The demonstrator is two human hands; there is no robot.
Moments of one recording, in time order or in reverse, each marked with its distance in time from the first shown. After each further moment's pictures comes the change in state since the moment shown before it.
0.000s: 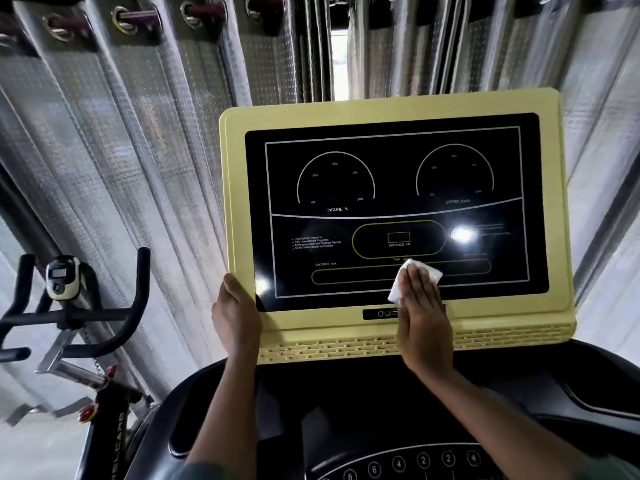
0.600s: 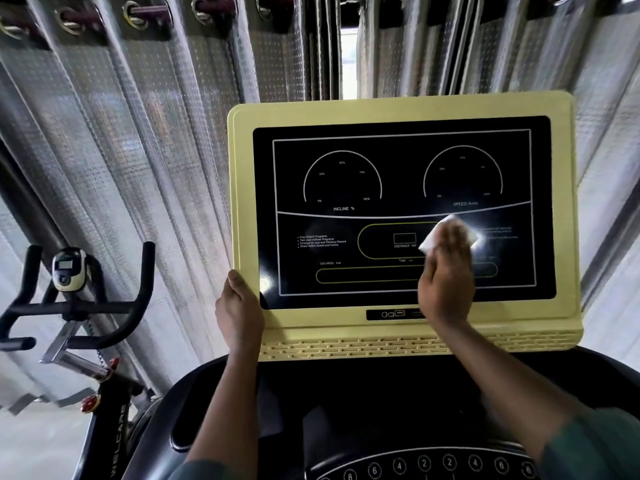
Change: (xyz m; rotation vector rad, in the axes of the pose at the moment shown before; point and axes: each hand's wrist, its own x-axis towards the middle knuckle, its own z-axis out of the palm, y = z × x) left_hand -0.001 0.002 -0.003 0.006 -0.021 -0.004; right_hand 0.078 0.015 -0.015 -0.010 0.133 0.186
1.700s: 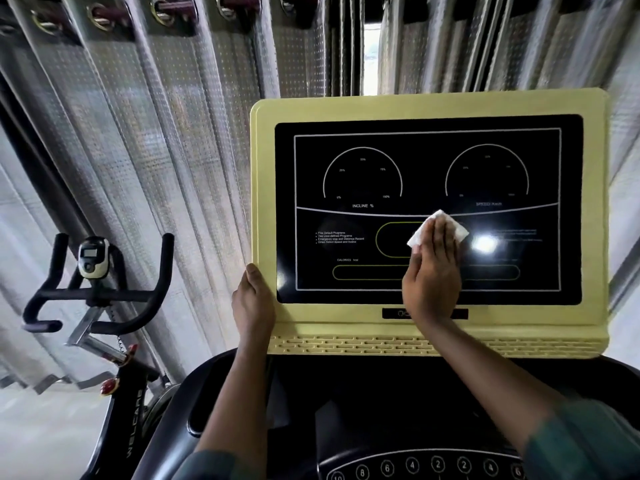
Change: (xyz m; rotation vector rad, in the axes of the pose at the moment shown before) left_hand 0.006 -0.010 -0.003 -0.057 -0.094 -0.011; right_hand -0.007 -0.041 0.028 0.015 0.028 -0.056
